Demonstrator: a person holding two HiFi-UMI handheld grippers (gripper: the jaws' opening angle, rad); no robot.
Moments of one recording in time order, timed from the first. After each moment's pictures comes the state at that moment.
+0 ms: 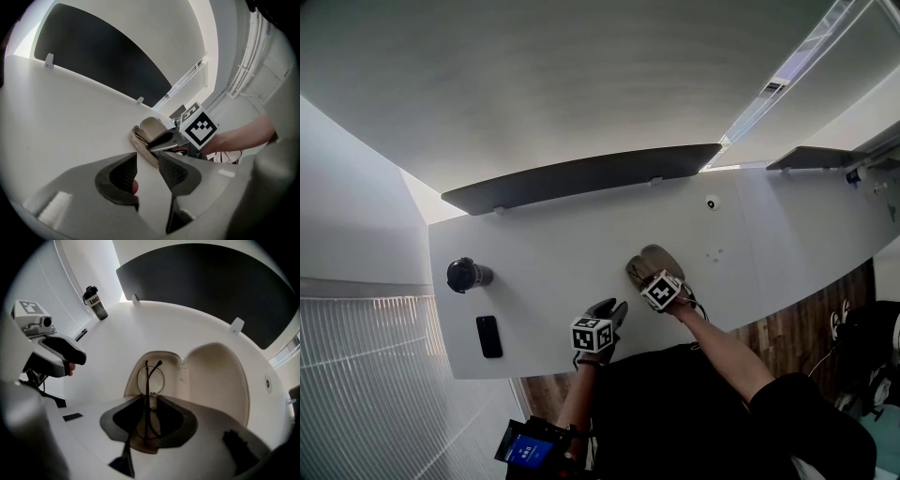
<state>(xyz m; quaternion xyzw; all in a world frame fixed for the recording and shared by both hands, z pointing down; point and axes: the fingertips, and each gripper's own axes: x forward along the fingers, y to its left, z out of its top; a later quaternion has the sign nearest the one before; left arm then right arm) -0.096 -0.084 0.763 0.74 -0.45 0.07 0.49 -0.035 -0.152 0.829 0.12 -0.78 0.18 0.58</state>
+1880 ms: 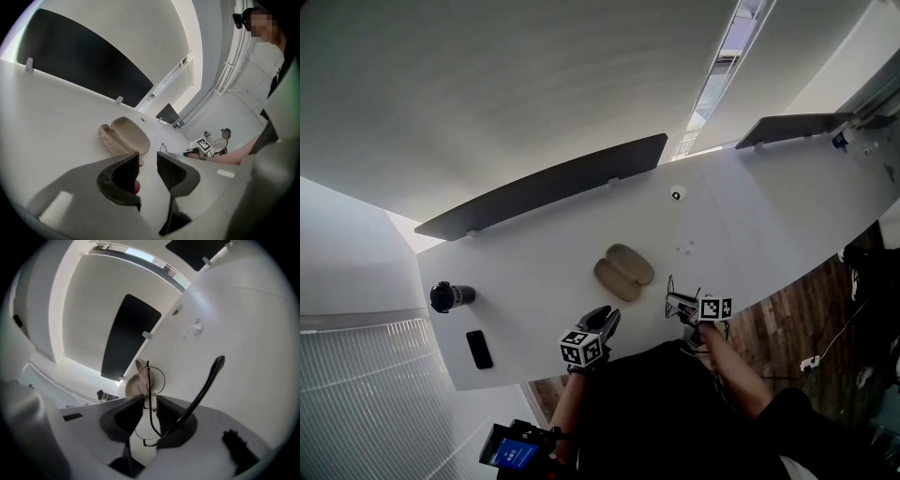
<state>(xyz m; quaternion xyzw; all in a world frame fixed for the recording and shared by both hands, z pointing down) -0.016 -0.087 0.730 0.78 -0.42 0.06 0.45 0.156 -0.137 0.788 0.27 -0.74 0.60 0.11</state>
